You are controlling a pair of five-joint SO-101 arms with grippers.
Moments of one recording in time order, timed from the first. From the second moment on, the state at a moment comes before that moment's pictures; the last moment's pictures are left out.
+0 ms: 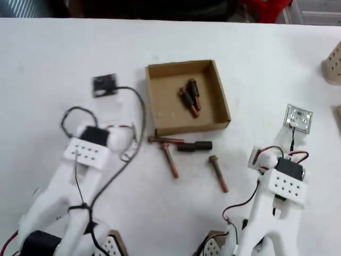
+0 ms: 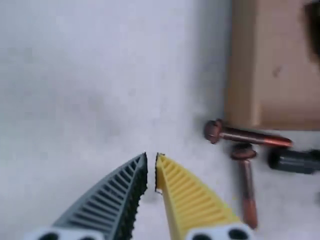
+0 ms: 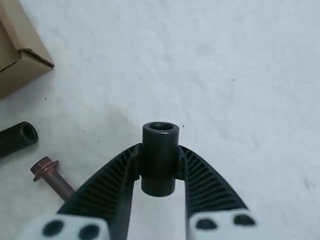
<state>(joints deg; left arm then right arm) 13.0 -27.4 46.3 54.1 29.8 21.2 -44.2 60.7 54.9 5.7</state>
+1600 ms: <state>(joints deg) 48.4 18.1 20.0 39.3 53.5 26.3 -44.2 60.7 53.0 5.8</state>
